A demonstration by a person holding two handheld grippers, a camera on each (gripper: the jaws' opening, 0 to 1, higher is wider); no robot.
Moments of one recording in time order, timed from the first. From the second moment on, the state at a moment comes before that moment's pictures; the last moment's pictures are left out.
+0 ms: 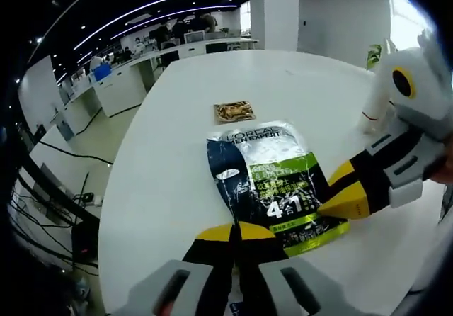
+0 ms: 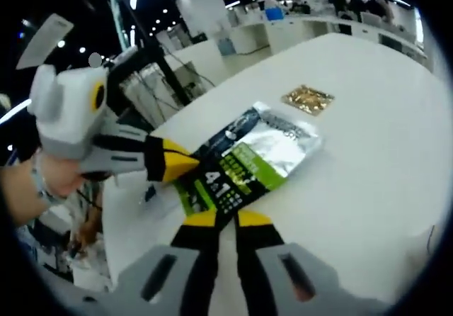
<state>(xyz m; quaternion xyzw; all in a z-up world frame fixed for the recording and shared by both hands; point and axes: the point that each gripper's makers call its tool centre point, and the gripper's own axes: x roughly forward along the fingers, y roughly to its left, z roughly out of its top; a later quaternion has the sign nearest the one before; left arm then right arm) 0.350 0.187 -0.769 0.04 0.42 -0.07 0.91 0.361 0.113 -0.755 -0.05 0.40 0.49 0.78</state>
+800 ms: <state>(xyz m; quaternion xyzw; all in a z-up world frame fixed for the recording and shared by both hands) 0.347 0.170 -0.714 -0.04 0.35 -0.07 0.93 0.376 0.087 -0.703 -0.10 0.29 0.48 0.82</state>
